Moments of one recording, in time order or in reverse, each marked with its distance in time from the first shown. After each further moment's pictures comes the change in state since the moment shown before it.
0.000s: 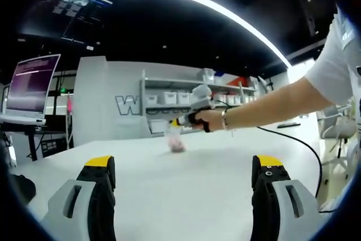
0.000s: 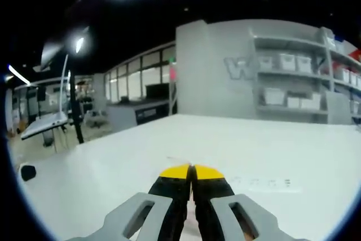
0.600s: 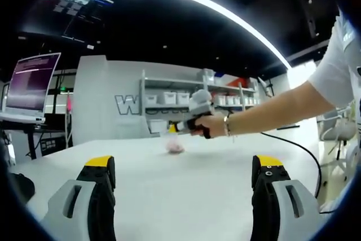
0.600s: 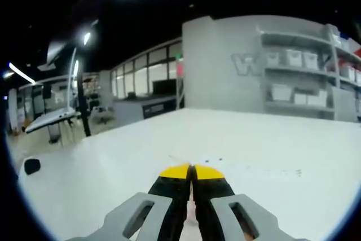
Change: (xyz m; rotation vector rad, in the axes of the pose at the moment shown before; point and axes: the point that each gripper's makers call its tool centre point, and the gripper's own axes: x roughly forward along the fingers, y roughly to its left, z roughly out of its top) left arm 0.001 0.000 0.001 -0.013 -0.002 -0.004; right arm 0.002 0.021 -0.026 -0.006 0.038 0.059
